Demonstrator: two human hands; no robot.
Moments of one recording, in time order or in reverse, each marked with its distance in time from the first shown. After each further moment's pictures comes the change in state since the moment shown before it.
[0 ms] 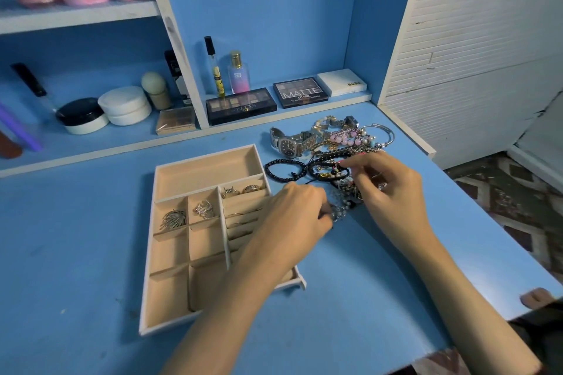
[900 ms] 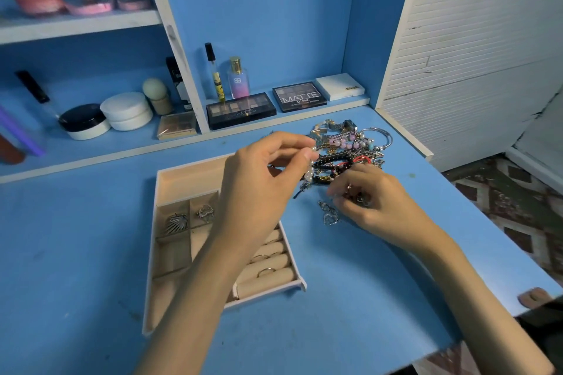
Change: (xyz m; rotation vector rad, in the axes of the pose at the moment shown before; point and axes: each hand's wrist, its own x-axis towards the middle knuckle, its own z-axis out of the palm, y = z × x) left_hand -0.015 0.001 -0.049 -0.707 0.438 -0.013; right_hand 0.005 0.000 -0.011 -0.218 -0.449 -0.097
